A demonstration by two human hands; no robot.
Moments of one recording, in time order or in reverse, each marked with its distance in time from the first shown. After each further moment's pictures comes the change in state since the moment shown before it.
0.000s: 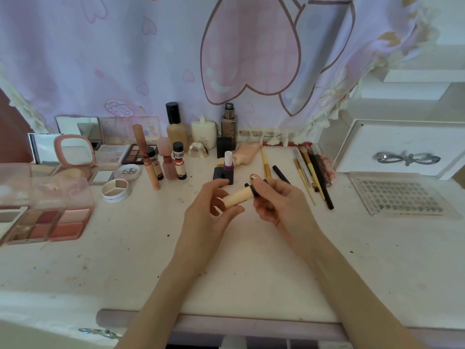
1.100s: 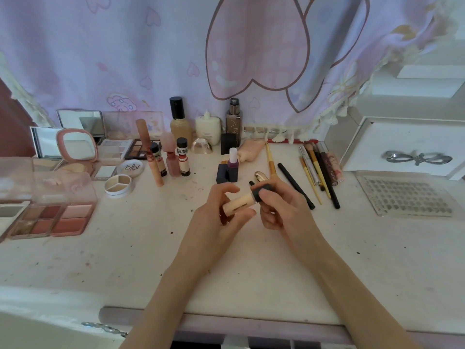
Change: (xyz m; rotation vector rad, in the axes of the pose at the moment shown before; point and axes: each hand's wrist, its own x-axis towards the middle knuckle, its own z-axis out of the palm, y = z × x) left_hand -0.008 0.007 -0.003 -0.018 -0.123 -0.016; right_hand -0.009 0.004 0.003 -0.115 -0.102 -0.098
